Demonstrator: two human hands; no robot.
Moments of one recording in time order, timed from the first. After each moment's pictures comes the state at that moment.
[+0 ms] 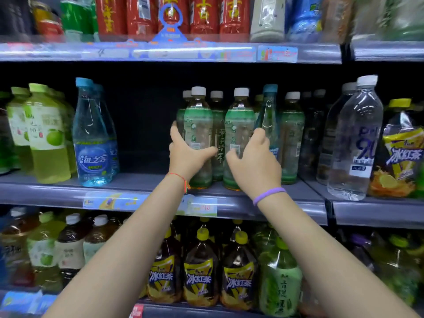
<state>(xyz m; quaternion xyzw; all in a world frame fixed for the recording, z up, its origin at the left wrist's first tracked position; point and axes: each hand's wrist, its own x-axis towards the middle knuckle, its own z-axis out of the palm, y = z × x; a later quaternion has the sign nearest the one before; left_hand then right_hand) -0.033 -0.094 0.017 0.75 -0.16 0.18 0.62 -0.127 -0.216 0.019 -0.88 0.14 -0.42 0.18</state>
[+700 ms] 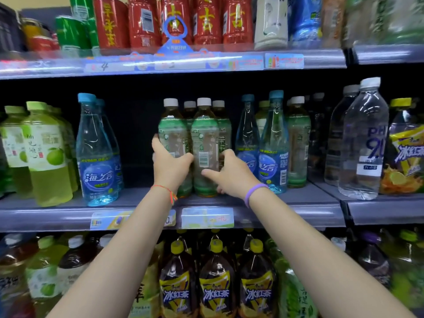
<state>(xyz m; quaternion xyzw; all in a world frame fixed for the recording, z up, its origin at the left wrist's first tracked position) -0.004 -0.049 0.019 0.71 -0.13 0.20 0.66 -0.076 -0.179 0.017 -0.91 0.06 -0.24 0.34</state>
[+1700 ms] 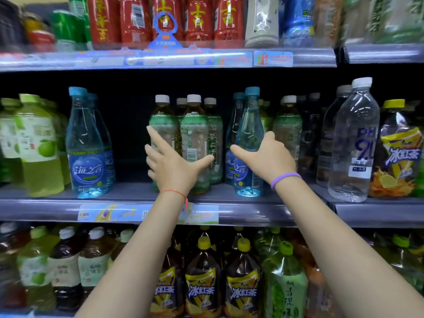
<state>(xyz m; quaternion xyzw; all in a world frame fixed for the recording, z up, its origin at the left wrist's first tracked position) -0.030 -0.086 0.003 0.82 -0.06 0.33 0.45 -0.119 -0.253 0.041 -0.89 0.19 -0.35 0.21</state>
